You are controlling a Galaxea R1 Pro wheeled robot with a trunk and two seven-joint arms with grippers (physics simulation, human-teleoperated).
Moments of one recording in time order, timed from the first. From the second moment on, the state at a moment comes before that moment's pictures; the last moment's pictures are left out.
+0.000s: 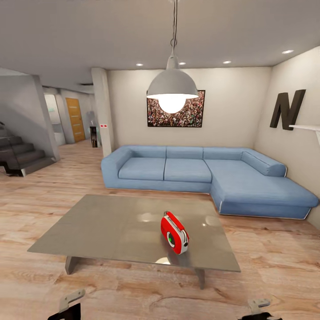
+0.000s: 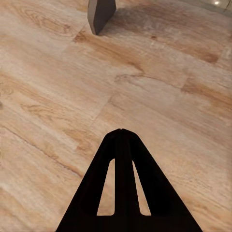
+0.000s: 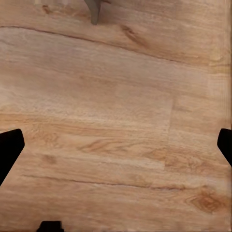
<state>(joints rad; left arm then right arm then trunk) -0.37 0.07 0.30 -0.32 0.00 -0.06 0.24 -0.56 -0.20 0.24 0.08 -0.11 -0.05 0.13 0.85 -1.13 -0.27</state>
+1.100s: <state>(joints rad) -0.37 0.00 0.12 0.08 -0.05 -0.16 0.08 -0.46 -0.08 0.25 0.08 -0.11 -0.04 -0.05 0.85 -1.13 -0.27</state>
